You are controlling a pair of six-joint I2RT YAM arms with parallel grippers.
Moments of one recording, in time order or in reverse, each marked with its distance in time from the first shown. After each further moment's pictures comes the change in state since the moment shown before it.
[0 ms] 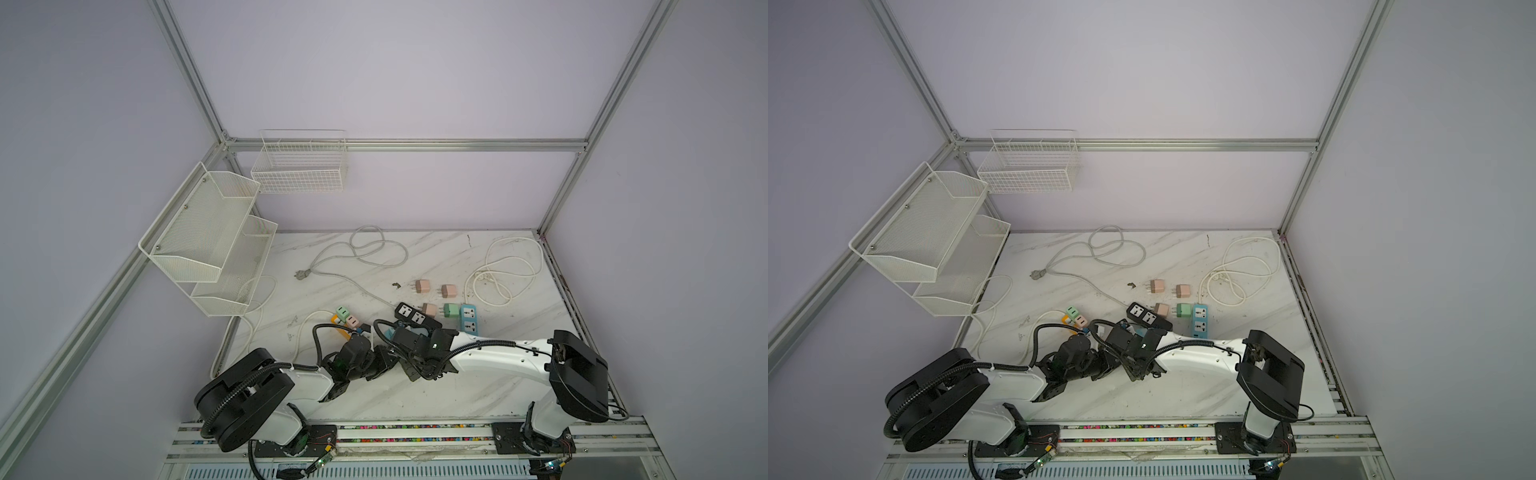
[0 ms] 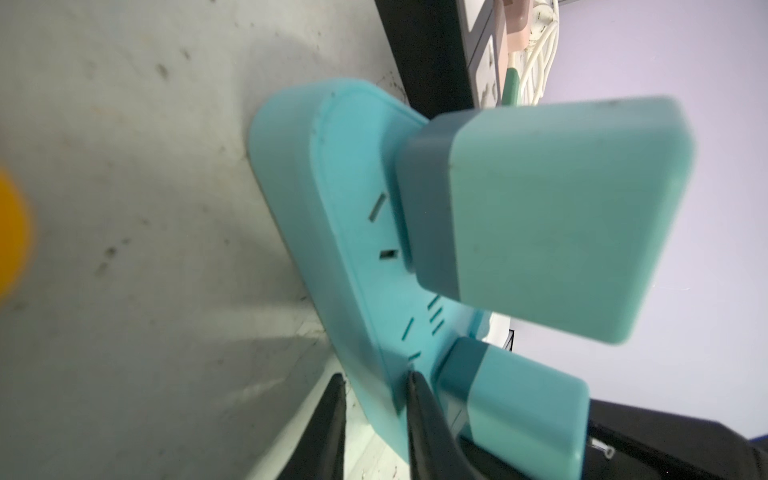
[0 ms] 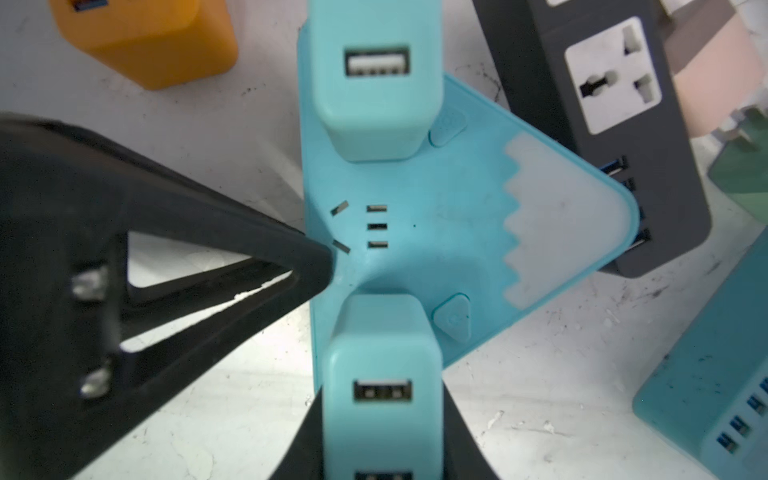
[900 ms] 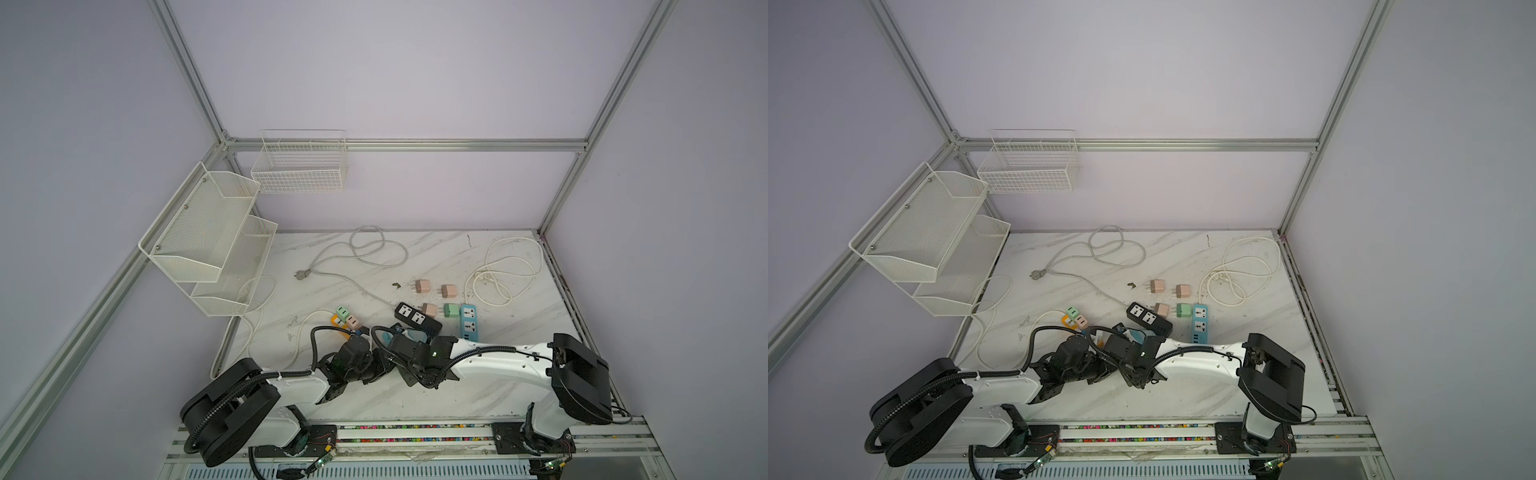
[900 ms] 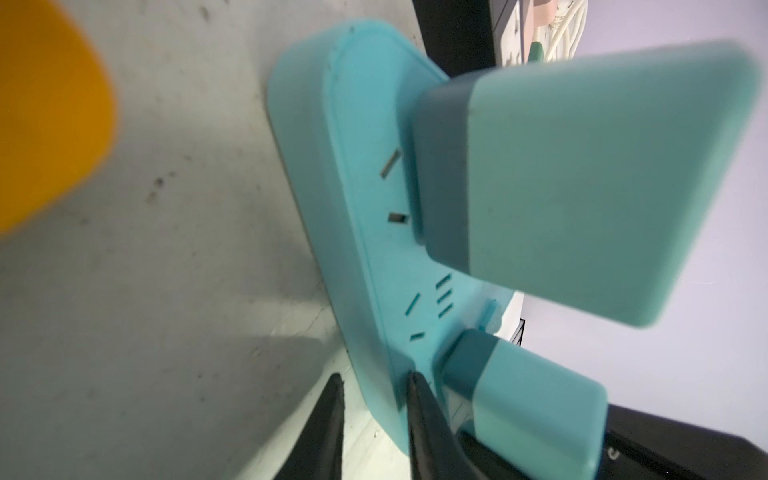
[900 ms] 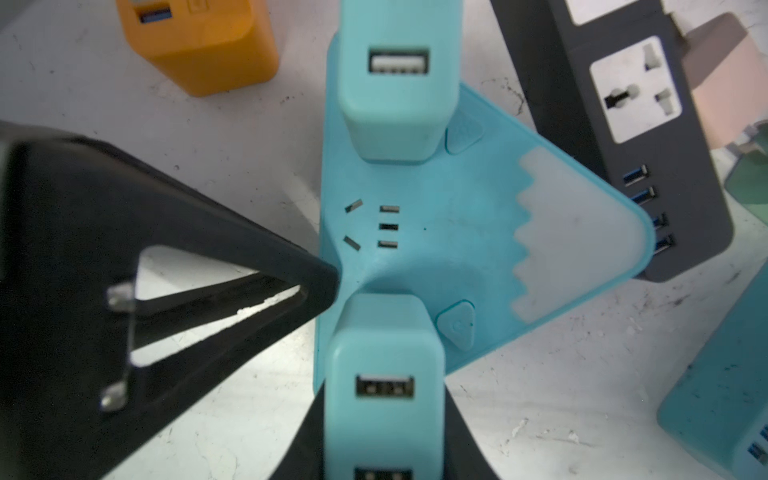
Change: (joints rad) left arm -0.005 -0.111 0.003 -0.143 0.009 0.003; right arm 0.045 -0.012 -0.030 0.066 0.005 0.012
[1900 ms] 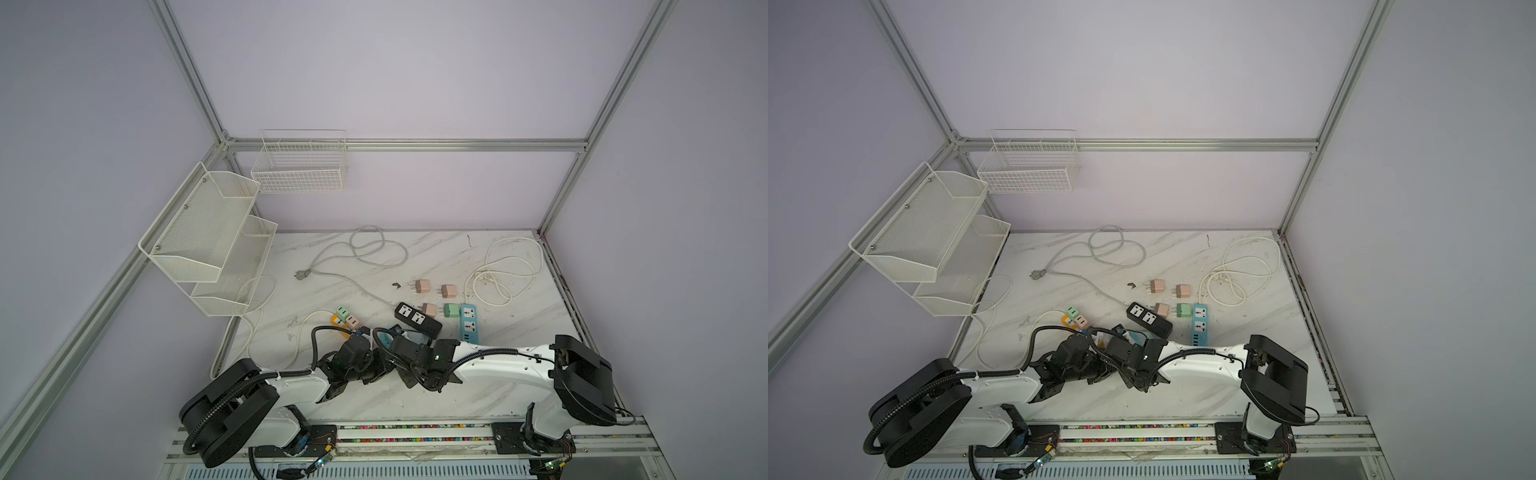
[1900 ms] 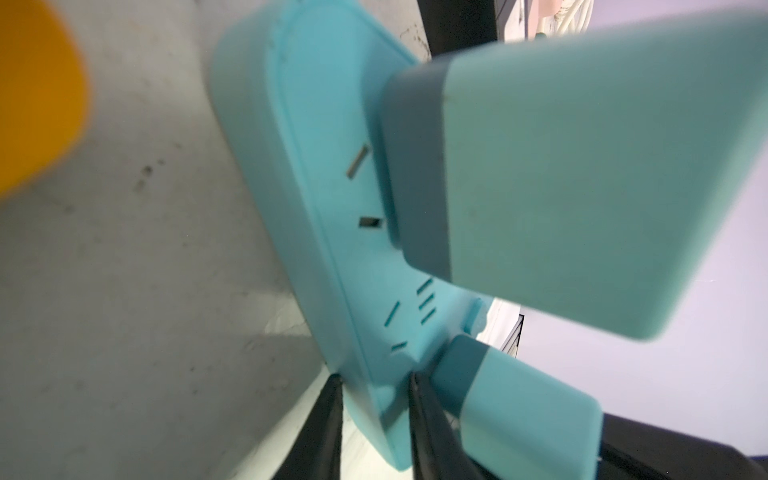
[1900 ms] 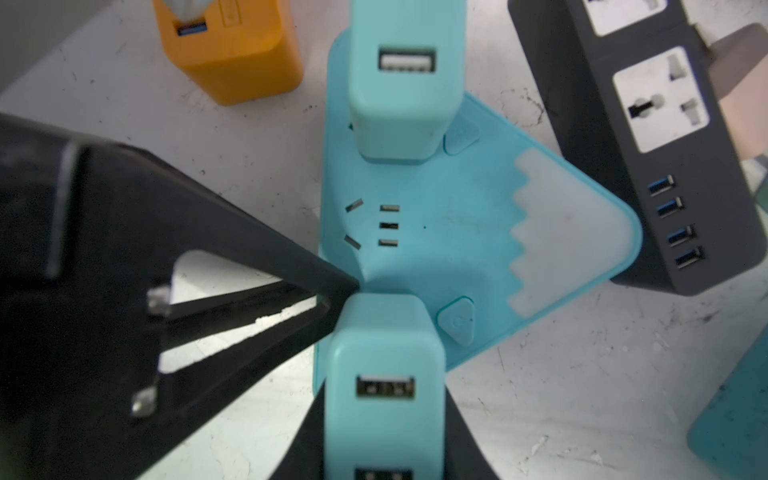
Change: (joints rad) left arm 0.003 0.010 0.014 -0.015 0.012 -0.003; right arm 0.011 -0.018 -0.042 0.068 -0.001 -0.010
